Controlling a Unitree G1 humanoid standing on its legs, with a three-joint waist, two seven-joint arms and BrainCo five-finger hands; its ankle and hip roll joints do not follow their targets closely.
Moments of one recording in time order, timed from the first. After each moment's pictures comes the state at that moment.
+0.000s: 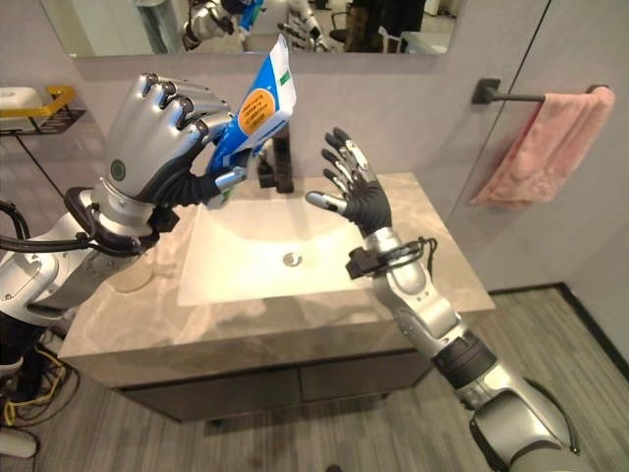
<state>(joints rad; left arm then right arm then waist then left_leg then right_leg) -0.74 1.04 -0.47 -0.17 0.67 -0.22 0.61 -0.61 -0.51 0.55 0.01 0.72 -0.27 -0.19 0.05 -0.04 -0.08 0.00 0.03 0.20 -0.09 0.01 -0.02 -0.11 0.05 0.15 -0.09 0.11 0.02</state>
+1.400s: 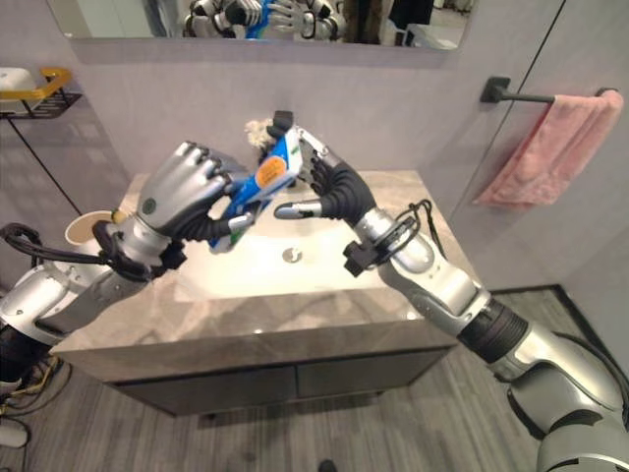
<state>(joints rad) -0.65 1.06 -0.58 -0.13 0.58 -0.28 0.48 -0.82 -0.71 0.77 -0.04 0.92 -0.24 -0.02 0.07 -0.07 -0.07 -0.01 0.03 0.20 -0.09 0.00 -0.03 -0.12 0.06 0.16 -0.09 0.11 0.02</state>
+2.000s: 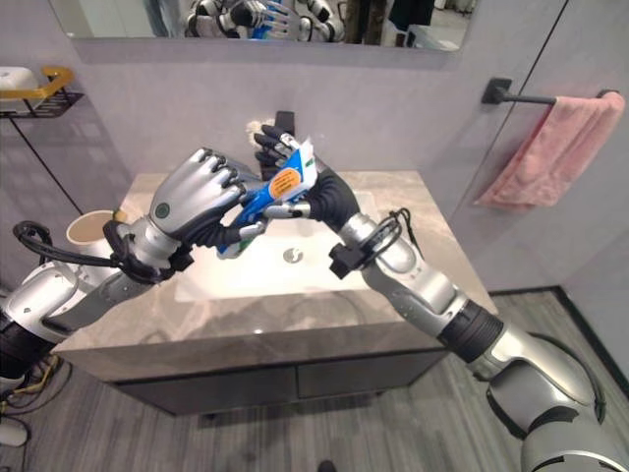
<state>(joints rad) -0.68 1.06 -0.58 -0.14 0.60 -0.28 0.48 -0.82 -0.62 0.77 0.02 0.97 -0.24 0.00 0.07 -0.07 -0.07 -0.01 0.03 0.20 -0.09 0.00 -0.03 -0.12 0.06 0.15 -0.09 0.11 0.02</state>
